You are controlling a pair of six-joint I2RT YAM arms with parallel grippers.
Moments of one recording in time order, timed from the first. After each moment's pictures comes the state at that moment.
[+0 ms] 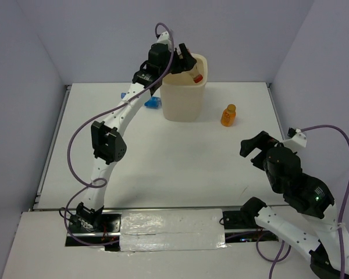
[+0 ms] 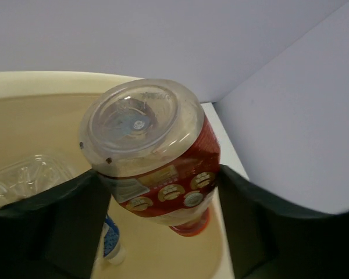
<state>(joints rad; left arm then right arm) -0.49 2.34 2.50 -0.26 0.09 -0.57 0.67 0.53 1.08 -1.02 0.67 0.84</state>
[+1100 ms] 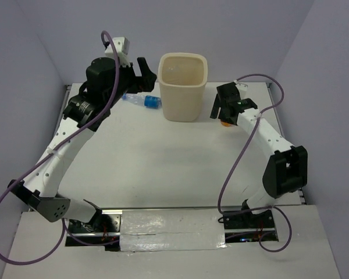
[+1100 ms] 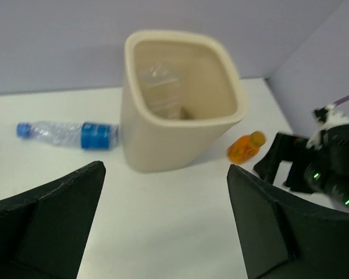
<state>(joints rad) -0.52 1.41 1.78 -0.50 -0.13 -0.34 0.30 1.55 1.34 -0.71 0.43 0.53</state>
